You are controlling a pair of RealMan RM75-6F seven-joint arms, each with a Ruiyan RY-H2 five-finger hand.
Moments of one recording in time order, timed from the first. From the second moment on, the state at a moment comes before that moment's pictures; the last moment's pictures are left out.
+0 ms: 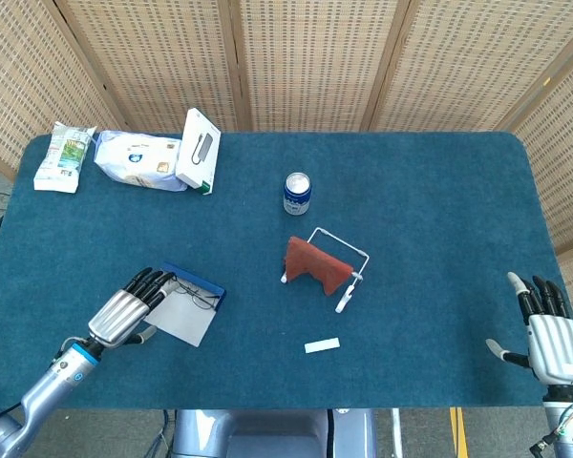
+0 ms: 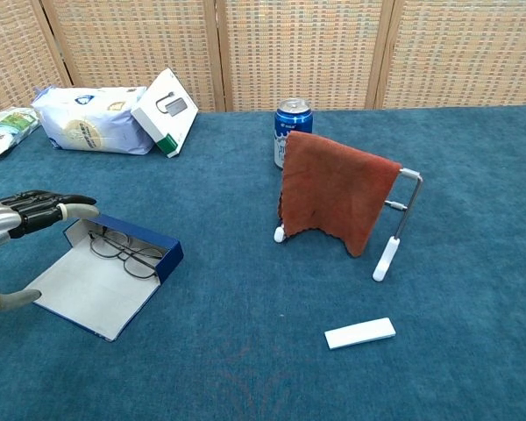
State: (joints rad) left arm -0.46 -1.51 0.17 -1.11 1.70 1.27 -0.13; right arm 0.07 -1.14 0.08 -1.65 -1.45 1.46 -0.03
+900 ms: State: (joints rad) left arm -0.41 -1.60 0.16 -1.01 1.72 1.29 -0.14; right arm 0.07 -1.13 0.08 -1.65 -1.45 1.46 -0.02
